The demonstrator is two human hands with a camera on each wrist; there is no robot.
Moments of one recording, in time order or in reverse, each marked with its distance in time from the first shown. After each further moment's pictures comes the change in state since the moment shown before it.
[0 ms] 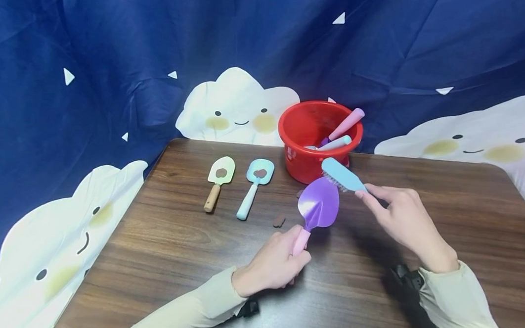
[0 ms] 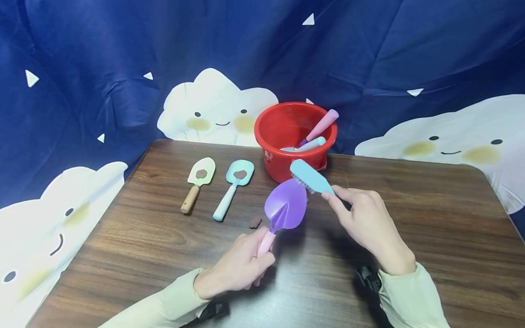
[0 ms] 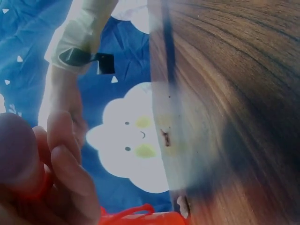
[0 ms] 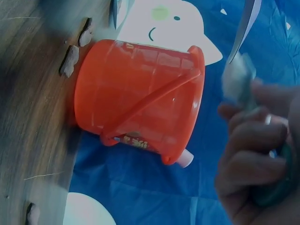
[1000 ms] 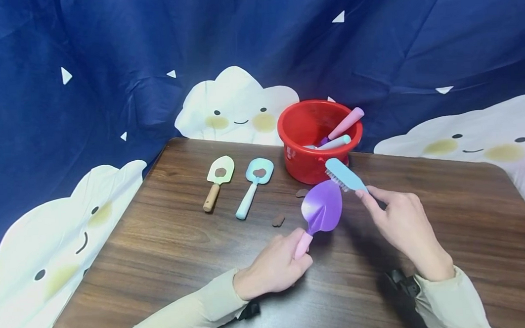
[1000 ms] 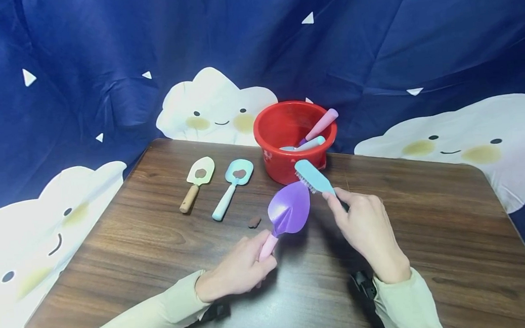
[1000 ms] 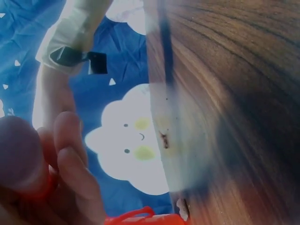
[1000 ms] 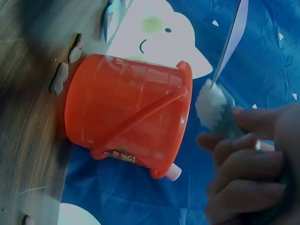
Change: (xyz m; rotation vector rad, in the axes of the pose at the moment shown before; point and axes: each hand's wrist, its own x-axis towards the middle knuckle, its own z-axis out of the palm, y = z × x) left_hand 0.001 -0.003 0.006 0.181 0.044 0.062; right_hand -0.005 -0.015 -0.001 -0.055 0.017 0.124
